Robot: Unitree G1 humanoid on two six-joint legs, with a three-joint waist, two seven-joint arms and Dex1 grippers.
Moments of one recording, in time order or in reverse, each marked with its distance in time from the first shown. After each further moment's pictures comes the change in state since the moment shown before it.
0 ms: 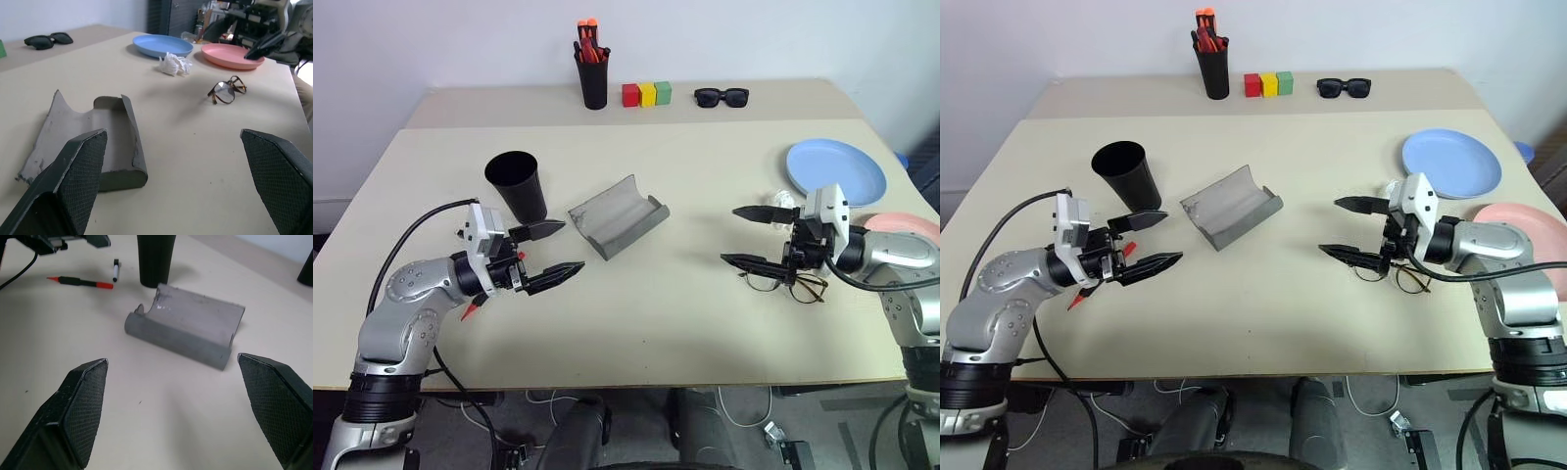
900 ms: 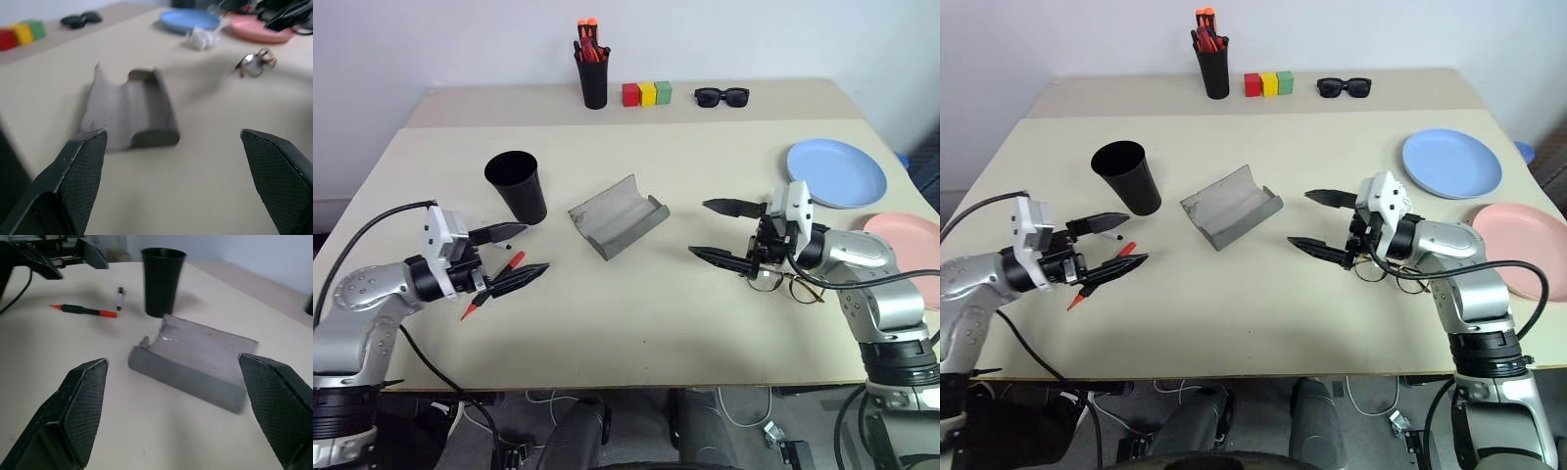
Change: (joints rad) left arm 0.083 0.164 0.127 0.032 0.010 0.022 -0.033; right arm -0.031 0.148 0.083 -0.040 -0.025 -0.037 -0.091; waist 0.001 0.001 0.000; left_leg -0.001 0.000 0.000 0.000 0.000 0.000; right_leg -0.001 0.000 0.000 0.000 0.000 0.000
